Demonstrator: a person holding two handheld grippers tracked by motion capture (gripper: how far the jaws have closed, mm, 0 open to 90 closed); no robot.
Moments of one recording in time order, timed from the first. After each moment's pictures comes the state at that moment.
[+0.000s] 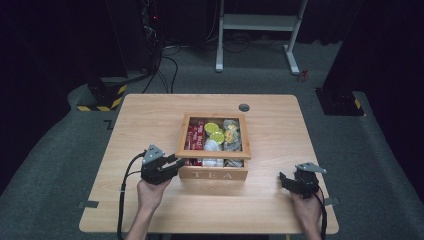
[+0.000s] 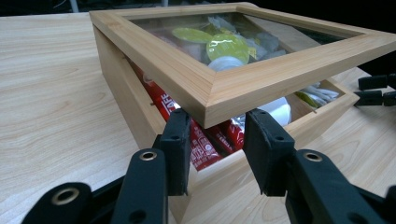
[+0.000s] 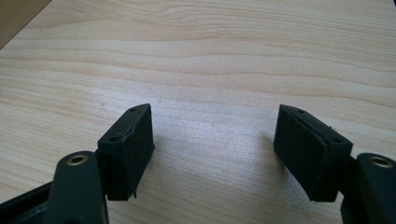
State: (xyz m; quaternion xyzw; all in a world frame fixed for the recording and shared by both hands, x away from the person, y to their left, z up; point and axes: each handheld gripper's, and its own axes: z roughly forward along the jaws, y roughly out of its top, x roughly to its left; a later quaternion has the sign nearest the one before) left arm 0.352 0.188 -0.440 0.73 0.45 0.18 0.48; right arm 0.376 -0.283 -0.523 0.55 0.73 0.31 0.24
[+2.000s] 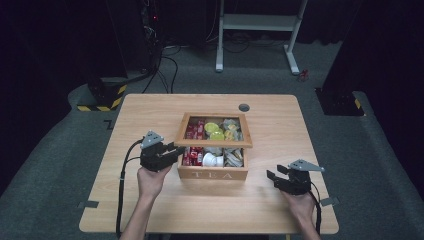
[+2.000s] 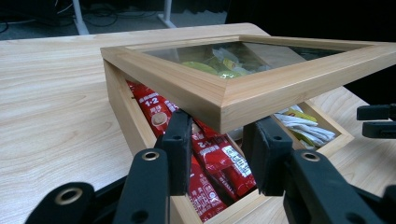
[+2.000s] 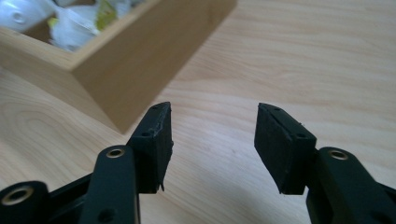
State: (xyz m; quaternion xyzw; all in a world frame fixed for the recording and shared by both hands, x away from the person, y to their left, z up) left arm 0.374 0.188 -0.410 0.72 0.46 0.17 0.49; right arm 0.366 -0.254 -0.491 0.46 0.76 0.42 0.17
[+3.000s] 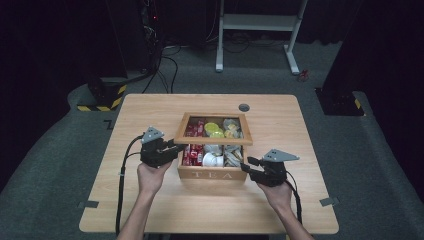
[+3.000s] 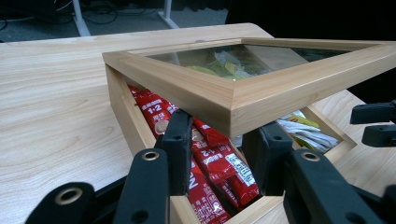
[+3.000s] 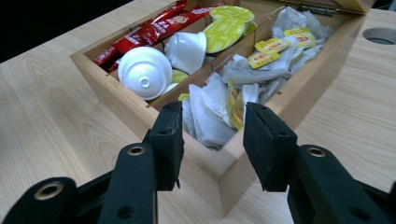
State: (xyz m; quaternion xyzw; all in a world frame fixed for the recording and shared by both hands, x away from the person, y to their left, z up) left arm 0.383 0.189 -0.405 0.72 0.46 0.17 0.49; right arm 0.377 -0.179 -0.456 0.36 0.79 0.48 0.13
